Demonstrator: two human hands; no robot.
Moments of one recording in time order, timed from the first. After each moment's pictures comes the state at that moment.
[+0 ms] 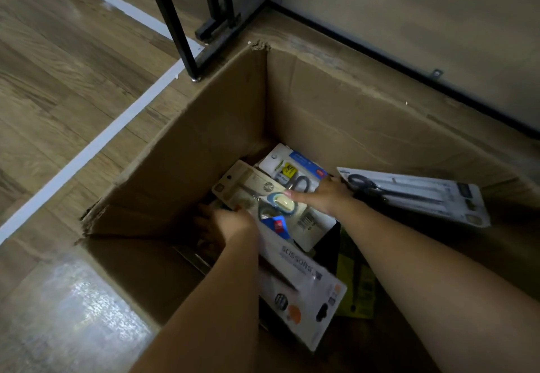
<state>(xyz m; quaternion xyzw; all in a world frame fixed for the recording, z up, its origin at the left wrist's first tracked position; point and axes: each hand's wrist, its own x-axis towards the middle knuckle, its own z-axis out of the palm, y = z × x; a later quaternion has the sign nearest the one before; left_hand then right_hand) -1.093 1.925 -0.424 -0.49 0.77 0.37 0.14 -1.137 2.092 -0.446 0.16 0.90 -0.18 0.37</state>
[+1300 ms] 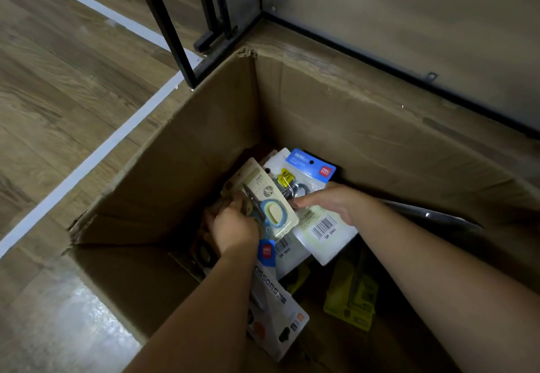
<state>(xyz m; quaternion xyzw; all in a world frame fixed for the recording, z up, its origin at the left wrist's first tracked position) -1.085 1.931 -0.416 -0.23 0.93 0.21 0.21 -1.129 2.099 -0.409 0.24 0.71 -0.52 0.40</state>
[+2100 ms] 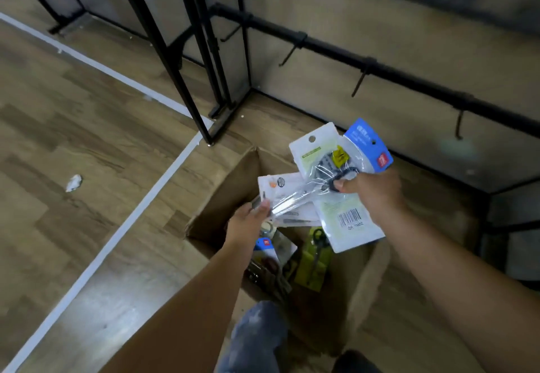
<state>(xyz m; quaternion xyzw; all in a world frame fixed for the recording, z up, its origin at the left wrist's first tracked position) -1.049 1.950 -0.113 -0.29 0.74 0.56 0.23 -1.063 2.148 -0.063 0.37 0.72 -0.59 0.02</state>
